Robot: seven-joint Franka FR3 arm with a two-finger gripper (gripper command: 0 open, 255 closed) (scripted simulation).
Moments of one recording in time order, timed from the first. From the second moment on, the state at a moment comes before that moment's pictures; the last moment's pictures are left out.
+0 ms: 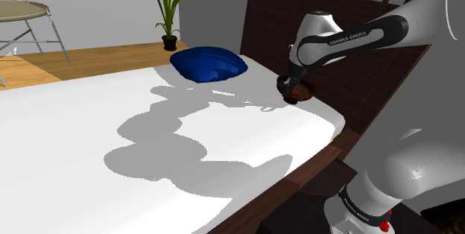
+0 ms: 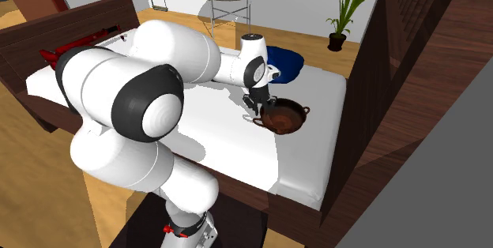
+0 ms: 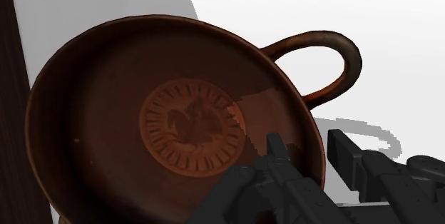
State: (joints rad) arm -0.14 -0.37 -0.11 -2.55 -0.17 2.29 -0.21
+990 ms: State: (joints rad) arm -0.13 -0.42 -0.10 -2.47 -0.16 2.15 -0.22
